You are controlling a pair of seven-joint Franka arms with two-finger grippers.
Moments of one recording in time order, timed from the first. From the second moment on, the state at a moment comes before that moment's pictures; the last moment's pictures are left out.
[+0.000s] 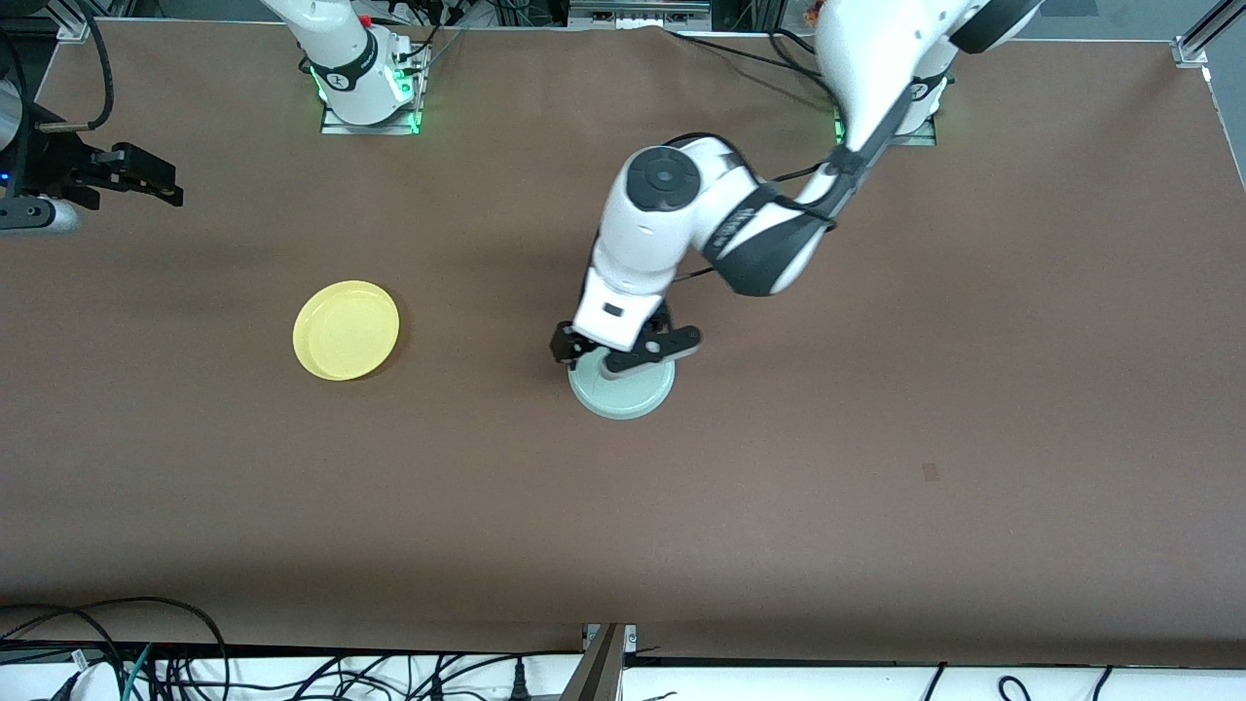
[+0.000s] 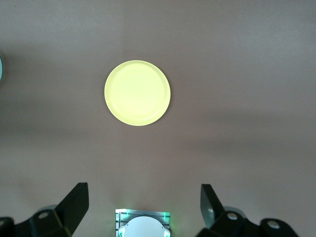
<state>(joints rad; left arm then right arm) -0.41 0.73 -0.41 -1.18 0.21 2.08 -1.27 -0.05 -0.05 0.03 -1.68 -0.01 1.47 -0.08</state>
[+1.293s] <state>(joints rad) 0.19 0.34 -0.47 -1.18 0.13 1.34 -0.24 -0.05 -0.05 0.03 -1.68 -0.01 1.47 -0.08</state>
